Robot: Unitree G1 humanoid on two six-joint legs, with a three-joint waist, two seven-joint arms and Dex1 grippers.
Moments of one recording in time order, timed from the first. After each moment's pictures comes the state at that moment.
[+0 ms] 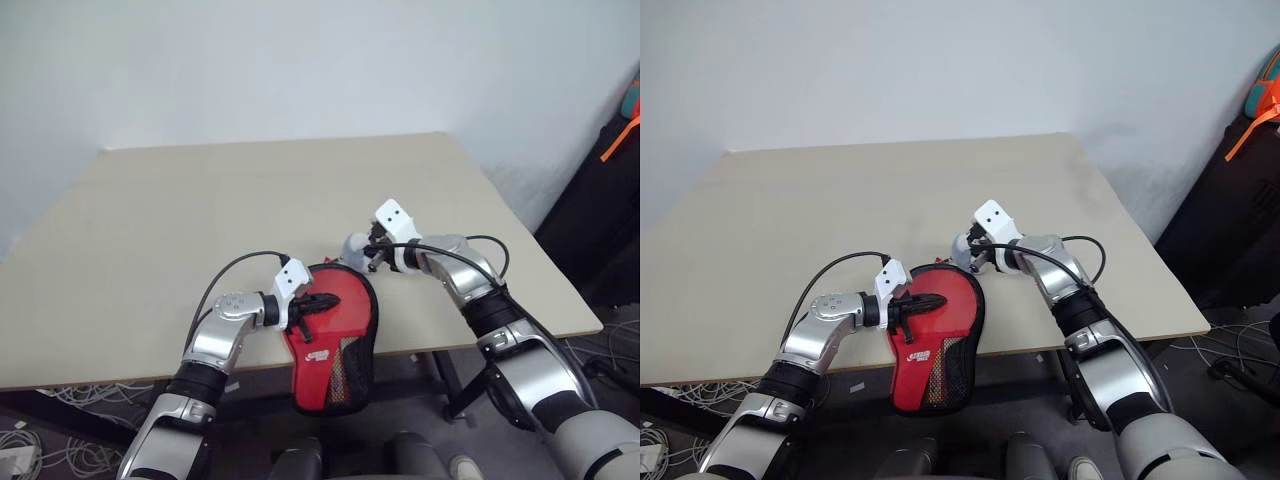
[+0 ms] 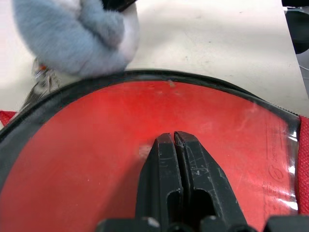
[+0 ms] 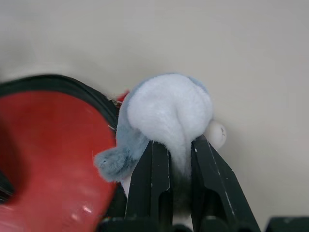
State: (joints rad) left arm -0.41 0.38 -0.19 0.36 -0.16 0.19 -1.01; right arm -0.84 -0.28 0.29 0.54 0.03 0.52 0.67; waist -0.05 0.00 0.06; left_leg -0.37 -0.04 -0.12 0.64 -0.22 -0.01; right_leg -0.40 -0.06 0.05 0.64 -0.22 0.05
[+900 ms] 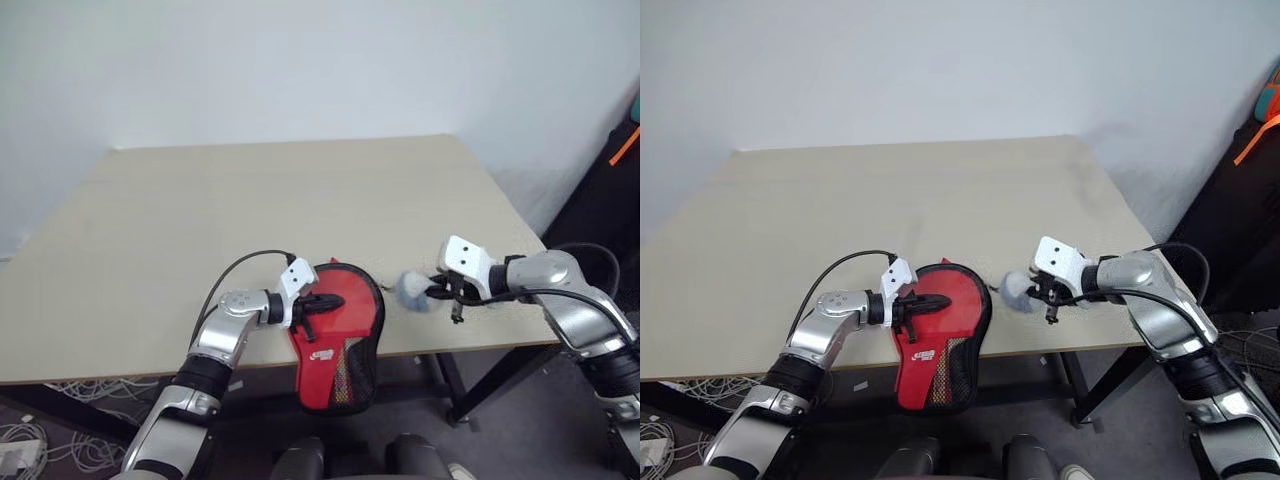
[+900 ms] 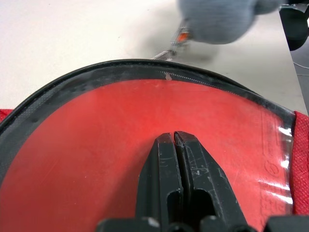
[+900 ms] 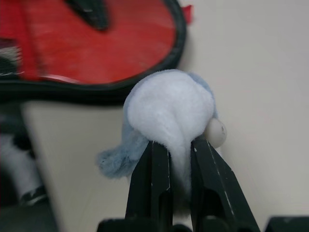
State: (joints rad) left arm -0.45 0.37 -0.21 0.42 -0.16 0.18 -1.04; right arm -0.45 -0.80 0.28 -0.19 0.11 0.57 1.08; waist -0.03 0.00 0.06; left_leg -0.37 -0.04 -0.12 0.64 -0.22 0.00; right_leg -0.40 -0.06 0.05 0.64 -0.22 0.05
